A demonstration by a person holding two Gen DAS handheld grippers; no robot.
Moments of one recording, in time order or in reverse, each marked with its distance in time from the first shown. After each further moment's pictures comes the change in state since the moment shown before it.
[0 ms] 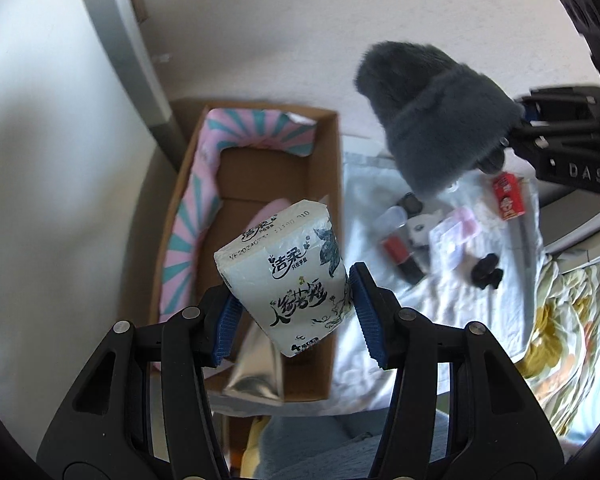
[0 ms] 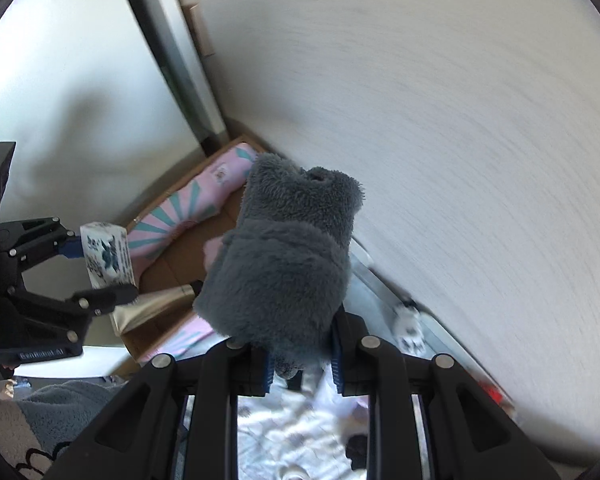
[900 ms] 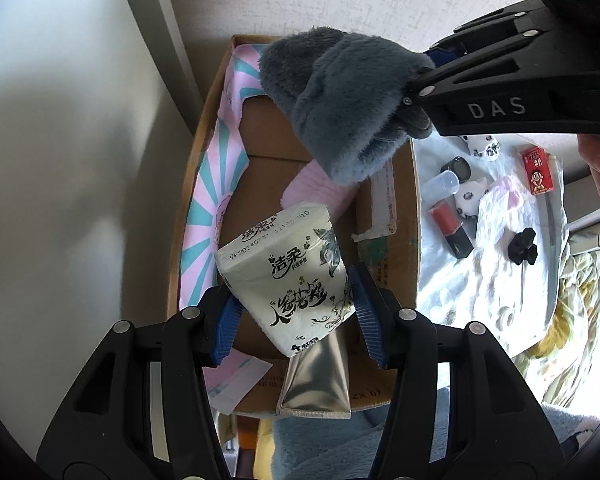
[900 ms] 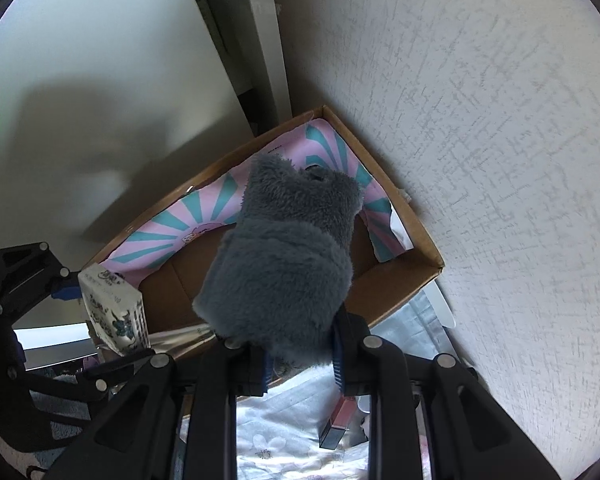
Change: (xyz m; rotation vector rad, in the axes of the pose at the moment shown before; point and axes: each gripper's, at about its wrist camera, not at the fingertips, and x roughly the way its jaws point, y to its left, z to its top) left arm 0.055 0.045 -0.014 -0.007 0.122 -0.016; right arm 0.135 0.075 0.077 -0.136 0.222 0.029
